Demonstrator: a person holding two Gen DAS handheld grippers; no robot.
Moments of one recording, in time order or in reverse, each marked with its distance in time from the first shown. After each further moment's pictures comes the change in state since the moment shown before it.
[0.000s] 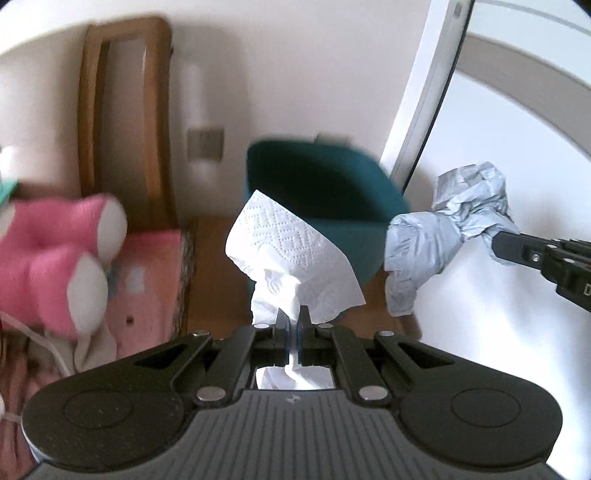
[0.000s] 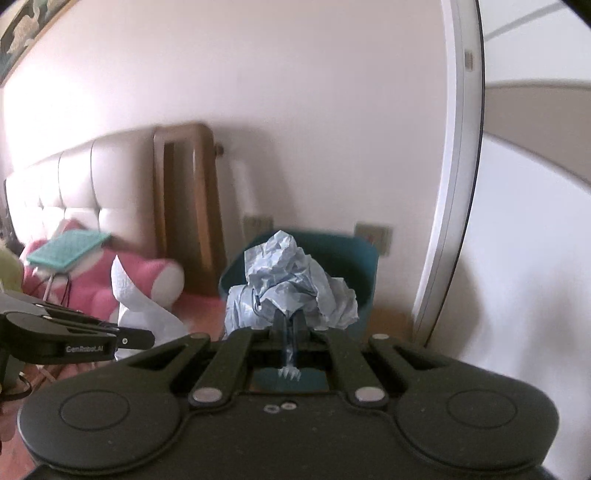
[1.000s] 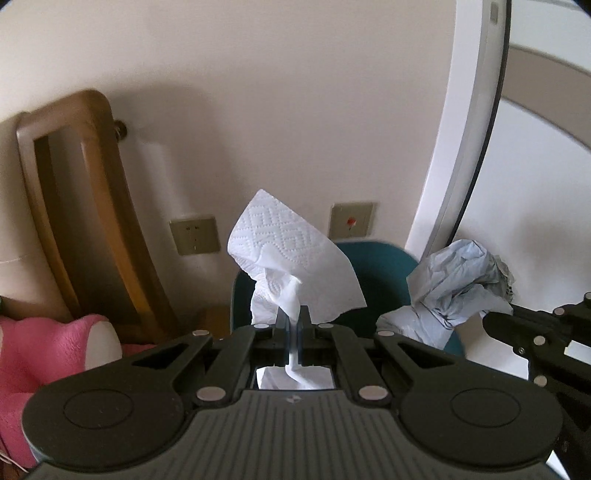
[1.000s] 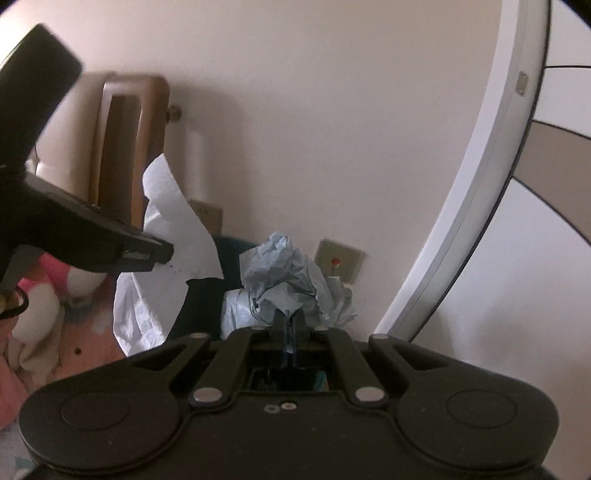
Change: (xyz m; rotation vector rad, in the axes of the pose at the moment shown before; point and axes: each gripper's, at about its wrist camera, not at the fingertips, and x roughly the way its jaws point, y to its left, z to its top) left arm 0.125 -0.033 0.143 0.095 -0.032 0.121; right arm 0.131 -0.013 0.054 -0.203 0.111 -0.144
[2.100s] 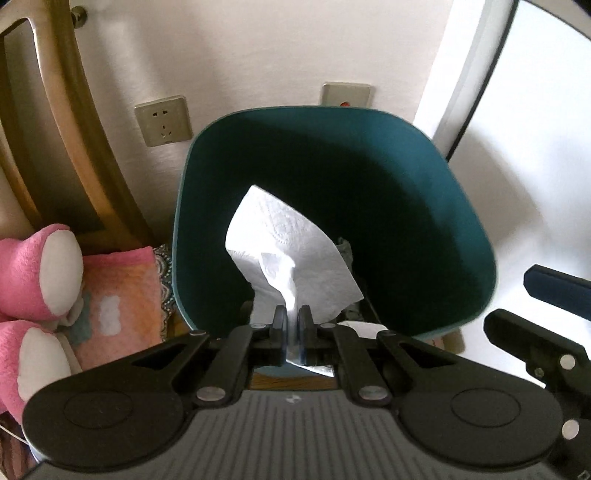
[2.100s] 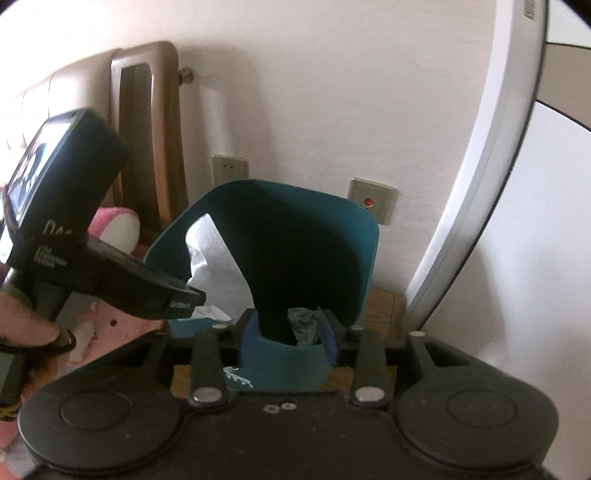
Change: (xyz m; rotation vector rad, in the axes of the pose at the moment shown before) left arm 0.054 -0.003 -0.055 -0.013 0.283 -0.052; right arm -0.005 -0.005 -0.019 0.108 0.115 0.126
